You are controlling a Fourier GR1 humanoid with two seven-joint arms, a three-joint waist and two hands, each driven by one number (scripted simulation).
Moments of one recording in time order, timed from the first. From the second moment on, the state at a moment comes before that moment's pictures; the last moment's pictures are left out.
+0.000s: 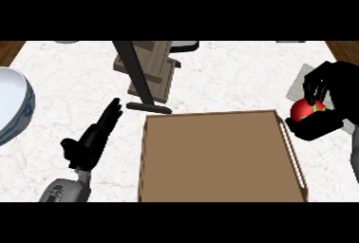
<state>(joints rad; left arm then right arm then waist) -0.11 0.18 -0.14 -1.36 0.10 -0.03 -0.09 -0.49 -0.50 0.10 -1.82 0.55 0.53 0.87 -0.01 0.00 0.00</state>
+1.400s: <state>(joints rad) -0.15 0.16 -0.14 -1.34 0.07 -0.06 -0.09 -1.65 -0.31 -0.11 -1.06 0.46 0.33 0.98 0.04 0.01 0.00</state>
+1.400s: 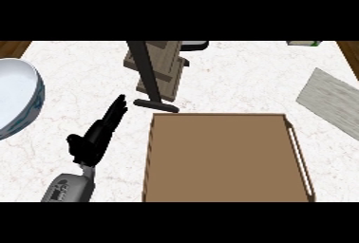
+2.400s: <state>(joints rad) -0.18 0.14 -0.14 -1.34 0.06 -0.08 -0.08 -1.89 -0.11 -0.18 -0.41 0.53 0.02 0.75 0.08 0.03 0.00</state>
